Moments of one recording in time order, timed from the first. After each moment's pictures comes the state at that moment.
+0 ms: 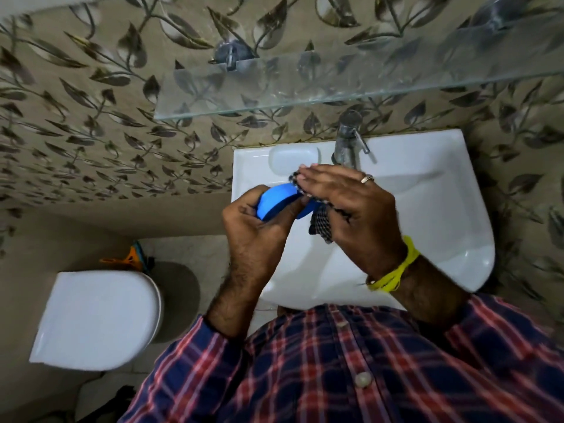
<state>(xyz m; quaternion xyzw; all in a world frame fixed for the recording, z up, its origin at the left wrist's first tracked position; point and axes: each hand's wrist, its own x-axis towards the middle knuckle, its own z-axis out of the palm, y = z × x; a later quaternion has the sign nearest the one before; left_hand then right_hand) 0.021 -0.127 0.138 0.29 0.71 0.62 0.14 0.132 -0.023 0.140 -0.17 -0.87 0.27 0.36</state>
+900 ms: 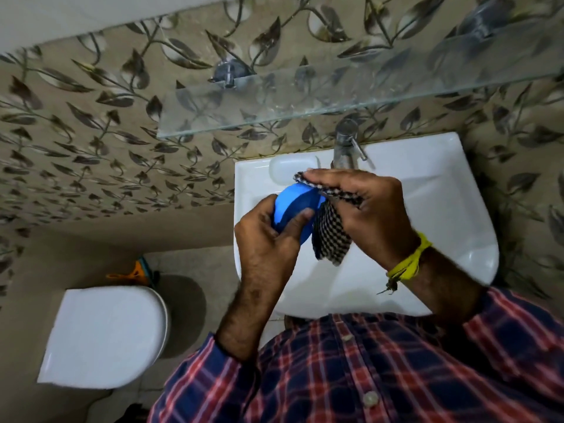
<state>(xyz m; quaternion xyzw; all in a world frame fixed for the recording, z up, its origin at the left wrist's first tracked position) 0.029 -0.126 0.146 0.29 0.77 0.54 0.16 0.133 -0.011 0.161 -0.21 -0.83 0.37 0.36</state>
